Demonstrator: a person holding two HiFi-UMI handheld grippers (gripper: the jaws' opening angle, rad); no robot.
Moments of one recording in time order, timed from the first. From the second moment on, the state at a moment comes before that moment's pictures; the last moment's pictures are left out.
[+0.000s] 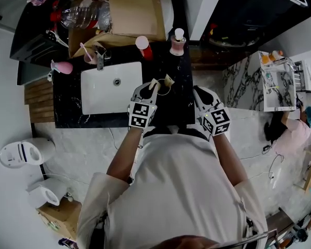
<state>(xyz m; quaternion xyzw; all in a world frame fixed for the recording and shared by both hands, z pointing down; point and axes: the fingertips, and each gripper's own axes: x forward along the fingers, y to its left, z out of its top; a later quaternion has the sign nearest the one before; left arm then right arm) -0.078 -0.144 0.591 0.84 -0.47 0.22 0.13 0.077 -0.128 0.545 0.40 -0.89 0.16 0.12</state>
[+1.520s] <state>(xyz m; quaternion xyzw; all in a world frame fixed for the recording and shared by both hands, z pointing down) -0.081 -0.134 0.623 0.84 -0.47 0.20 0.18 0.062 -0.119 0.548 0.40 -0.89 0.16 0.13</state>
